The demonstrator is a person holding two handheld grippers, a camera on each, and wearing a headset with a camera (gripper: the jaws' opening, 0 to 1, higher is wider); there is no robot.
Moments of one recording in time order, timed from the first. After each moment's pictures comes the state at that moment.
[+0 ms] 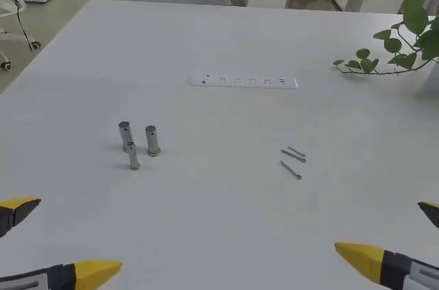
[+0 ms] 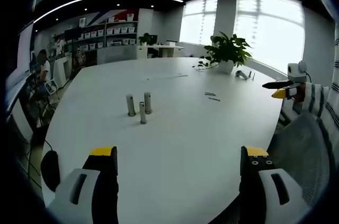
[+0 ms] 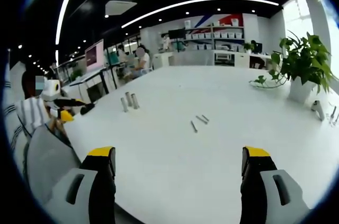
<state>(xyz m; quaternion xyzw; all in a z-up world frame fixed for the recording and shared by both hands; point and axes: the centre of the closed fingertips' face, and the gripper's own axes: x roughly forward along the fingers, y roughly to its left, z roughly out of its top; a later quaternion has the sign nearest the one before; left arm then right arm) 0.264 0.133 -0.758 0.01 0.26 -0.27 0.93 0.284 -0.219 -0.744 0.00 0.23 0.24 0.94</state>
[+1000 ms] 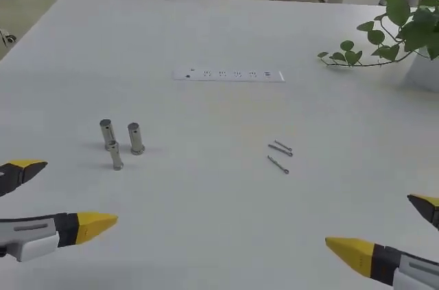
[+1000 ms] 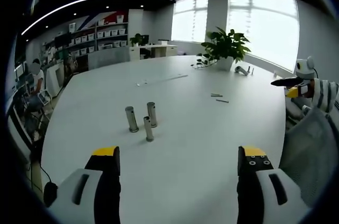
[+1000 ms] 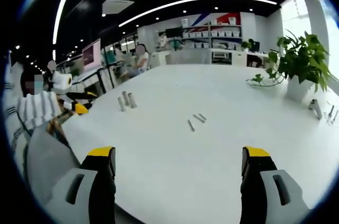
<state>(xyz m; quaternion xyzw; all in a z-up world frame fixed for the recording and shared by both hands) 0.332 0.132 -0.769 0.04 0.25 -0.31 0.92 0.285 -0.222 -0.744 0.00 0.24 0.23 0.94</state>
